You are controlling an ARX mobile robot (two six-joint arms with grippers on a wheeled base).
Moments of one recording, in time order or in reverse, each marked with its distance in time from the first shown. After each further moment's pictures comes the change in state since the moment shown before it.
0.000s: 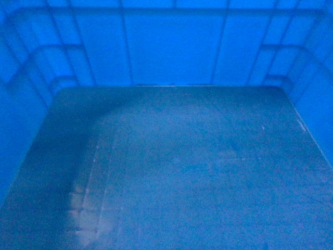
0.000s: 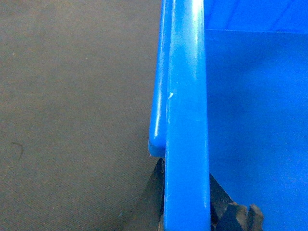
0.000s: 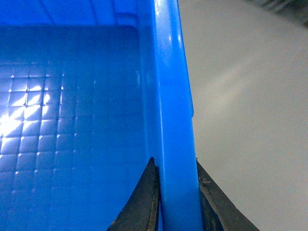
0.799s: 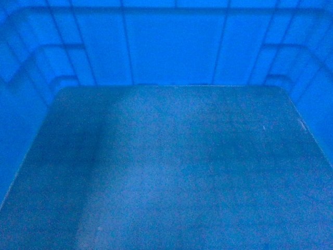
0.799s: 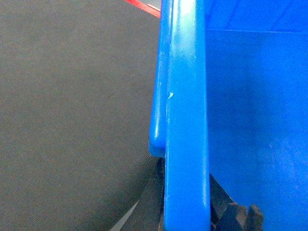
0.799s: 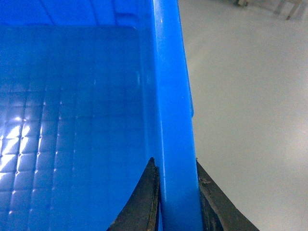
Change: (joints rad) left arm 0.000 0.000 0.000 0.000 0.001 0.000; right arm 0.000 0.000 0.000 0.000 0.002 0.000
